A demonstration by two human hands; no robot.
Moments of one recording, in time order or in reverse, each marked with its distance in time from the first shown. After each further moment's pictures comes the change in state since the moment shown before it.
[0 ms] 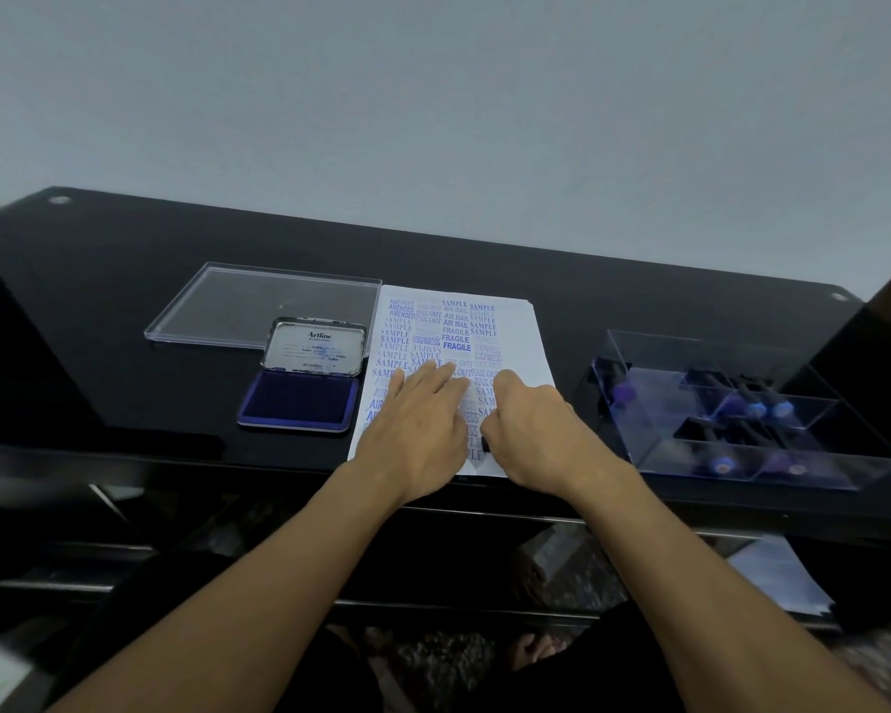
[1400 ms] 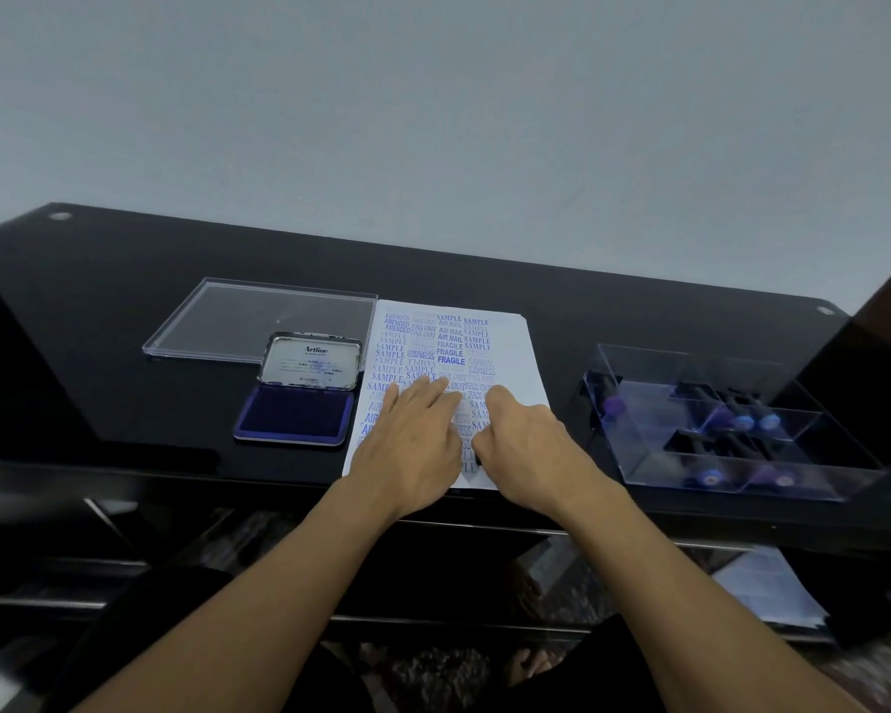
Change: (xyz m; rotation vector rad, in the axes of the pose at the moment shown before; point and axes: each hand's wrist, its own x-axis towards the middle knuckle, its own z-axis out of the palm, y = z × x) left_hand 0.001 -0.001 0.004 0.002 0.032 0.008; right_hand -0.006 0.001 0.003 0.122 0.037 0.019
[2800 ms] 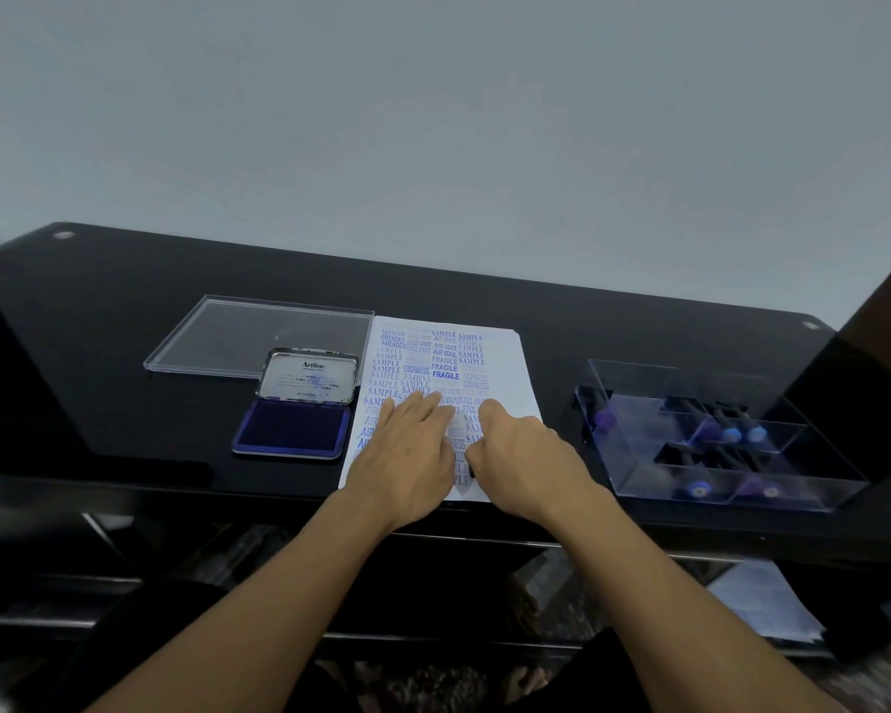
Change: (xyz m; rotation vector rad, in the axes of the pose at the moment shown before) left_hand 0.000 0.000 0.000 0.004 0.010 0.008; right_hand -0.008 -0.009 -0.009 -0.118 0.018 0.008
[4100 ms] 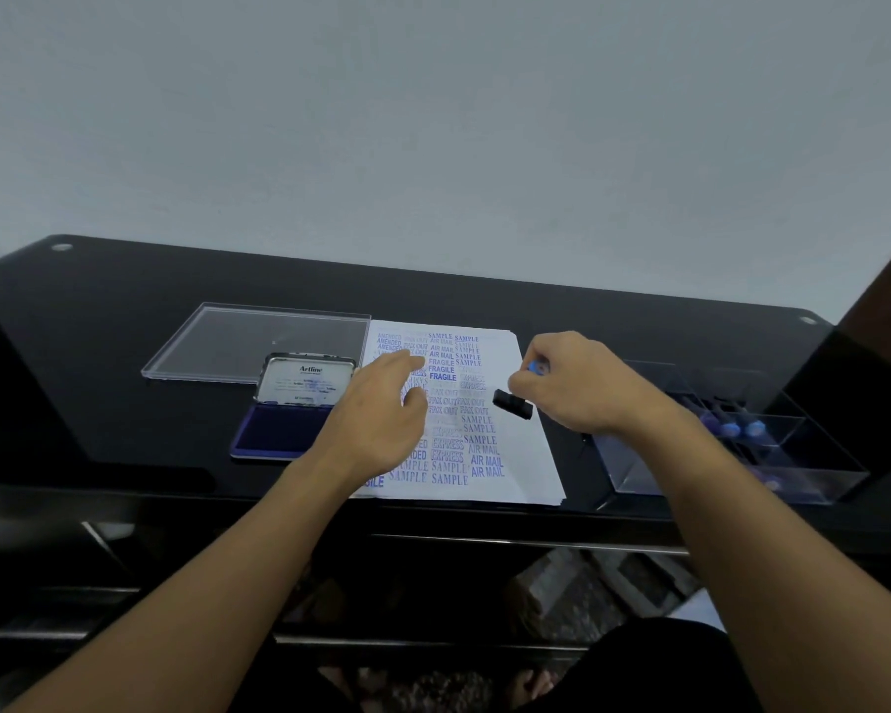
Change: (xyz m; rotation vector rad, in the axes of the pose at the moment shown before) left_hand 0.007 0.000 -0.051 -0.251 0.130 -0.165; right_hand 0.019 0.027 -0.072 0.173 0.086 -0.039
